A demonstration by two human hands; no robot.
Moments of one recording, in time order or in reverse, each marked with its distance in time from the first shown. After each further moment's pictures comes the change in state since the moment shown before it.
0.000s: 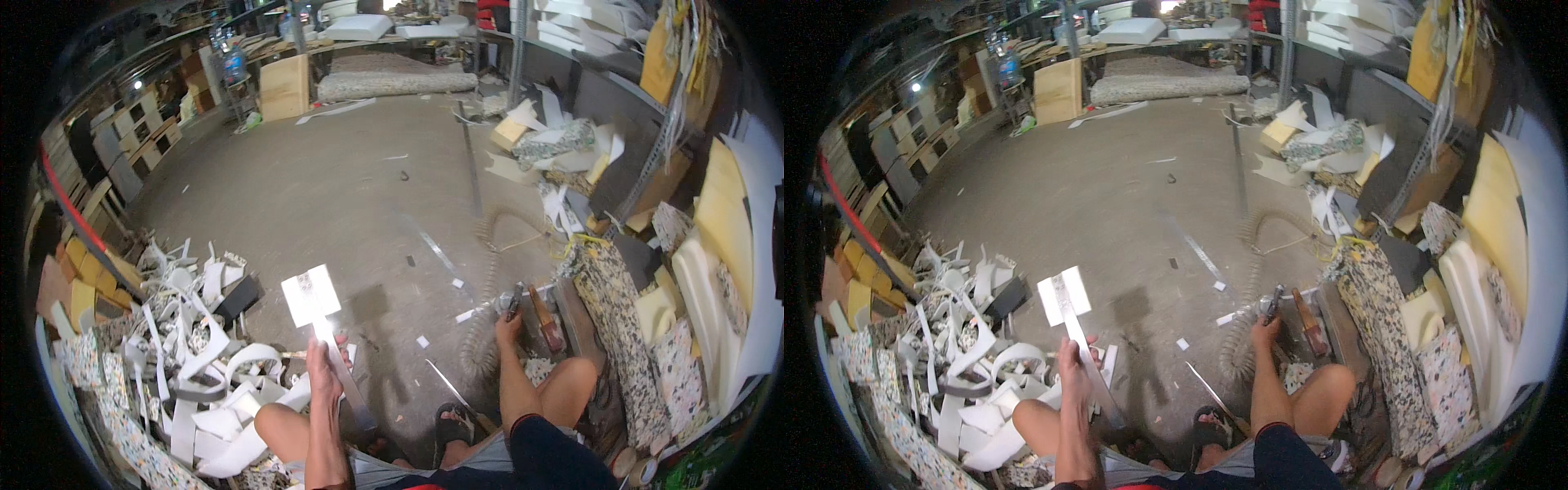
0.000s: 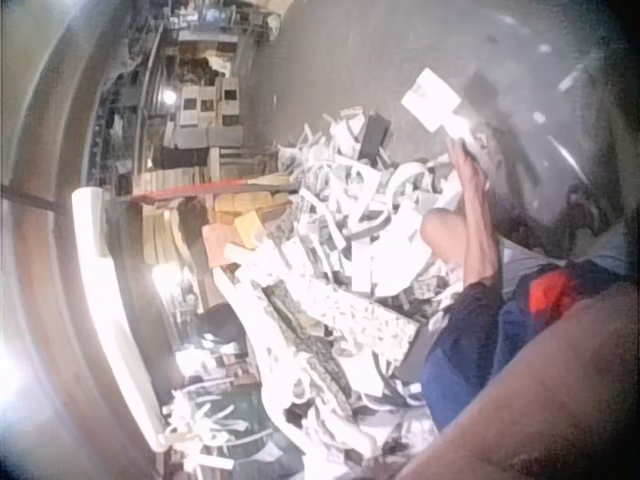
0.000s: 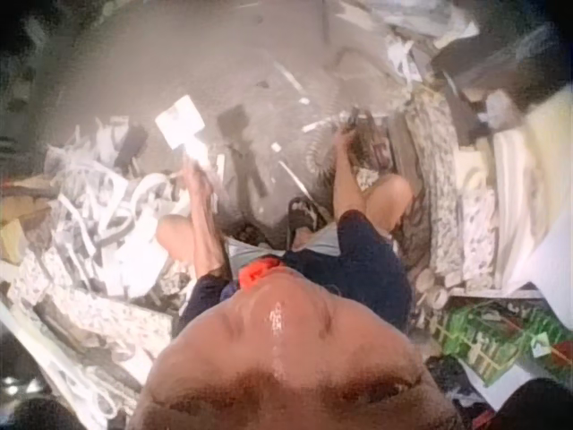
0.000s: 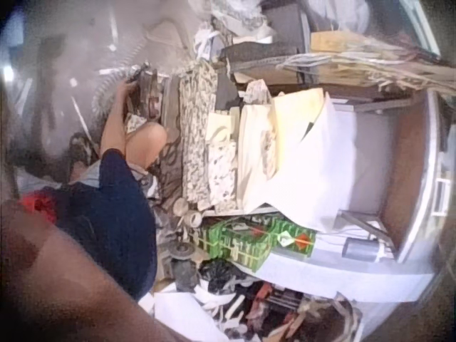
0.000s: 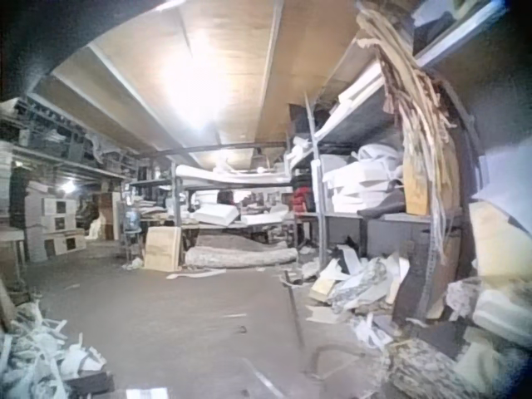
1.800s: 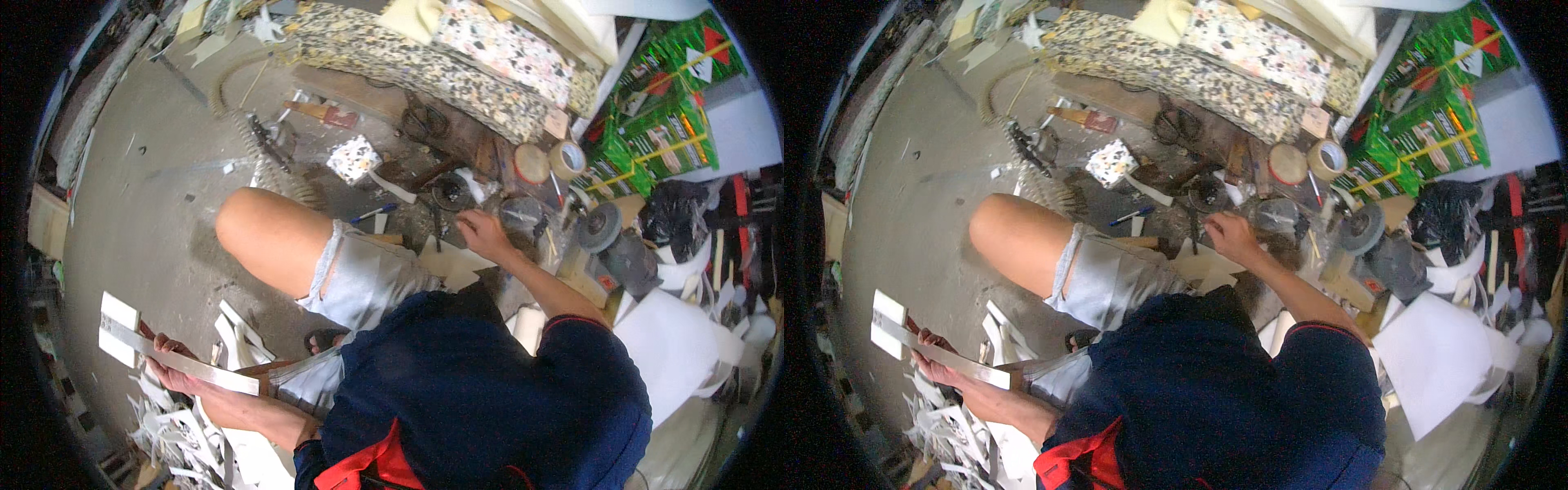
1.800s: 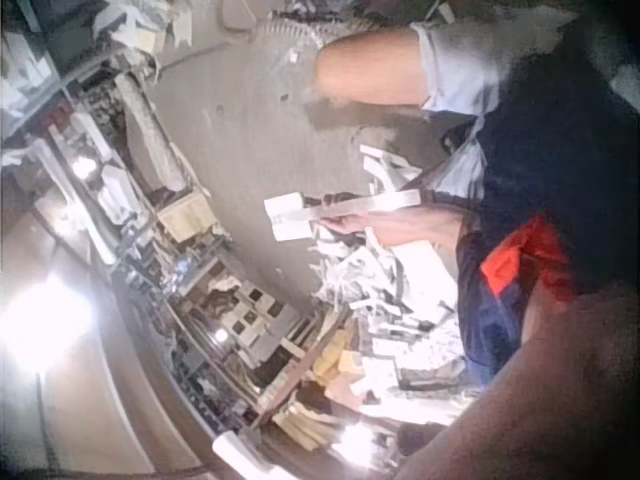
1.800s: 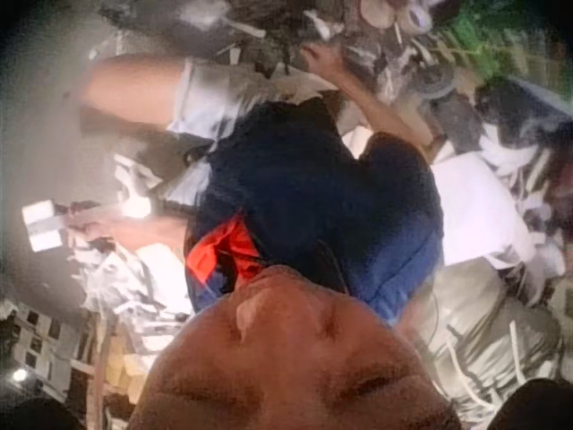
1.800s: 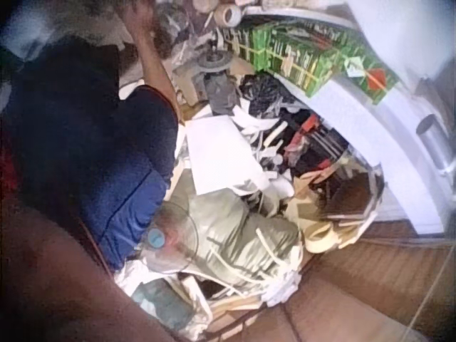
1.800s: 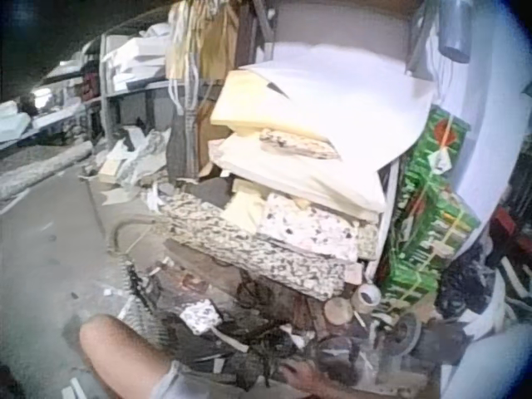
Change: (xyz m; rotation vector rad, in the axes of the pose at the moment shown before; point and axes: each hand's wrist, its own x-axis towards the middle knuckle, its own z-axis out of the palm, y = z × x) left_hand 0.026 0.046 -0.021 -0.577 -0.904 -0.331; right_hand -0.322 0.023 -0.444 -0.371 -0.165 0.044
